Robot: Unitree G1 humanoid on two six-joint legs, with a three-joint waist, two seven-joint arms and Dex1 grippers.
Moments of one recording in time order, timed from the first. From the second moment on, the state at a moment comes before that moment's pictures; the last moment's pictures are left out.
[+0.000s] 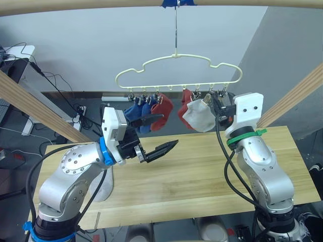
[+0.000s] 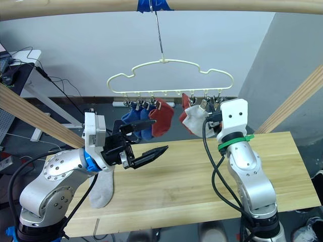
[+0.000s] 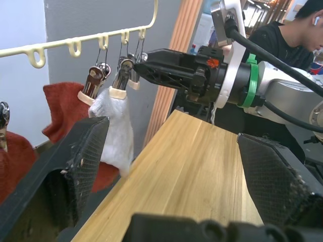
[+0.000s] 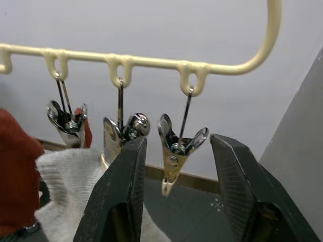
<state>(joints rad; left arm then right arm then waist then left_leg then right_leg) -0.18 0.56 0.07 -0.64 -0.65 0.51 -0.75 -0.30 -0.23 0.10 -0.66 0.09 0.66 -0.06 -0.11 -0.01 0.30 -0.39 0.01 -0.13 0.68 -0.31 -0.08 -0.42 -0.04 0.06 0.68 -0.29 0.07</state>
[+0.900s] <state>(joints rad) -0.18 0.56 0.04 -0.66 -0.65 0.51 -0.73 -0.37 -0.13 0.10 -0.56 0.02 0.66 -0.03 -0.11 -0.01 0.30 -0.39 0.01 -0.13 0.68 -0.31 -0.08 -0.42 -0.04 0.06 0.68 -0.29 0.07</state>
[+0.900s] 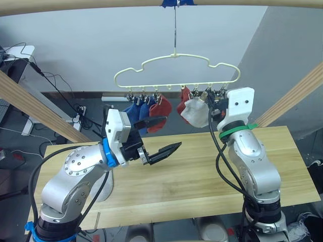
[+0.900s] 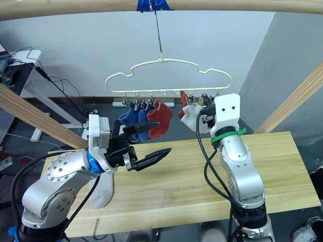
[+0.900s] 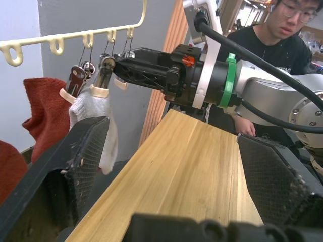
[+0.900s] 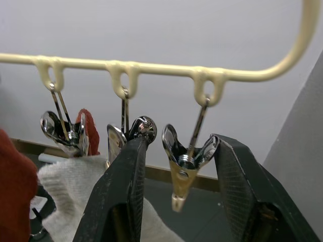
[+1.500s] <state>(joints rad) -0.17 0.56 0.03 -0.66 -0.65 0.51 -0.73 -0.34 -0.15 0.07 -0.59 0.00 0.67 0.00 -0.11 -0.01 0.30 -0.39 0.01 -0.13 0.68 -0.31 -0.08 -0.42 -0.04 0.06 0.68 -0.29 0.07</state>
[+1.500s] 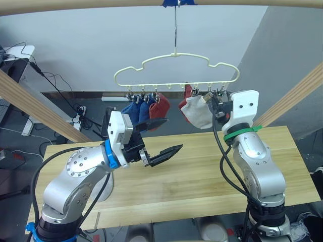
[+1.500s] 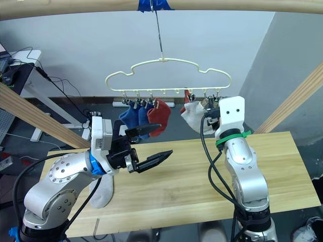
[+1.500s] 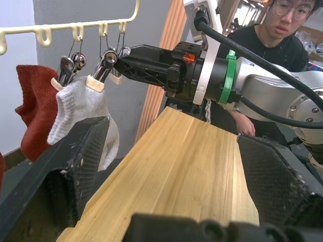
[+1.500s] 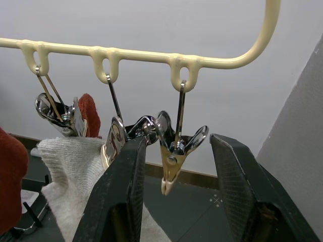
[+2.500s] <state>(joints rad) -0.16 0.56 0.01 -0.66 -0.65 0.50 -0.73 -0.28 -0.17 0.05 -0.64 0.01 0.67 0.07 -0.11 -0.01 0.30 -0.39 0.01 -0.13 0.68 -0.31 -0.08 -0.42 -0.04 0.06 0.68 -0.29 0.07</state>
